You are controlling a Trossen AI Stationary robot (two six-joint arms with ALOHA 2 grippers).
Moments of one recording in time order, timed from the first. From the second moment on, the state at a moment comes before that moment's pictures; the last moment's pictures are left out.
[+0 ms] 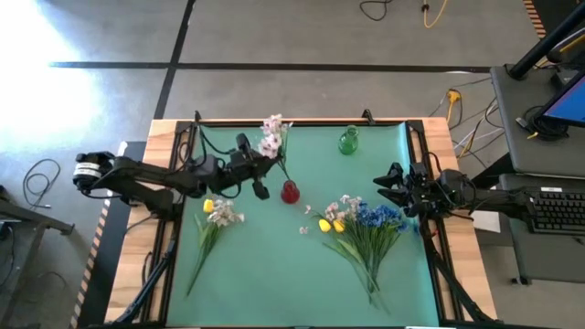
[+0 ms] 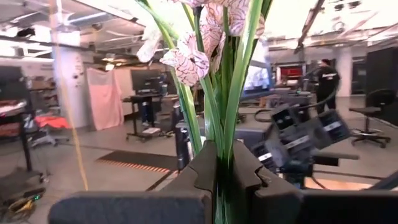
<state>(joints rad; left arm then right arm) 0.05 1.27 0.60 0.91 -0.30 0.11 -0.08 0.05 0.03 0.22 -0.08 0.52</state>
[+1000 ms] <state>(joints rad) 0.04 1.41 0.61 0.85 -0.30 -0.02 -0.08 0.05 0.03 0.21 -0.08 0.52</state>
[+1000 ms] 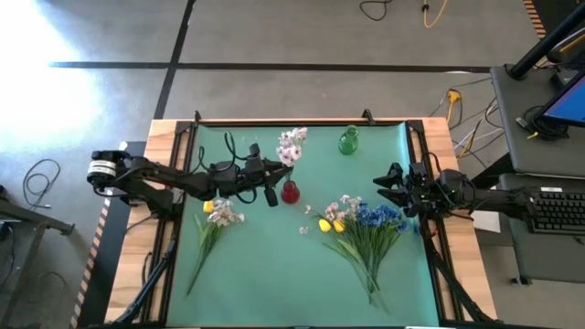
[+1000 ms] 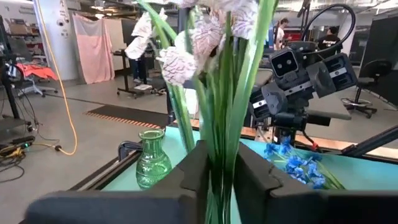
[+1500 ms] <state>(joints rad) 0.03 1.41 0.61 0.69 -0.30 -0.10 -0.08 0.05 0.03 0.21 -0.08 0.52</state>
